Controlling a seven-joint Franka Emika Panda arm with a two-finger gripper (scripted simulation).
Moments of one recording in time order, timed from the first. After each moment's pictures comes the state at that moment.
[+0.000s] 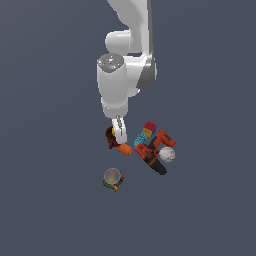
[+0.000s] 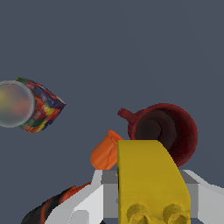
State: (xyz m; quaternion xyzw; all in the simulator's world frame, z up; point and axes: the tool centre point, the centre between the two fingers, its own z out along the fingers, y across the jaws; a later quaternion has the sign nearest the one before) arm -0.038 -0.044 0.167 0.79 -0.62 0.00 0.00
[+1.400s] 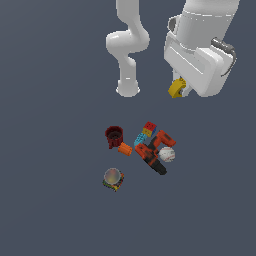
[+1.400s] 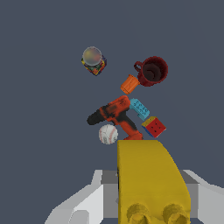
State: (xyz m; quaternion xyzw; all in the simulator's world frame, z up) arm -0.011 0.145 0.393 0.79 -0.61 0.00 0.00
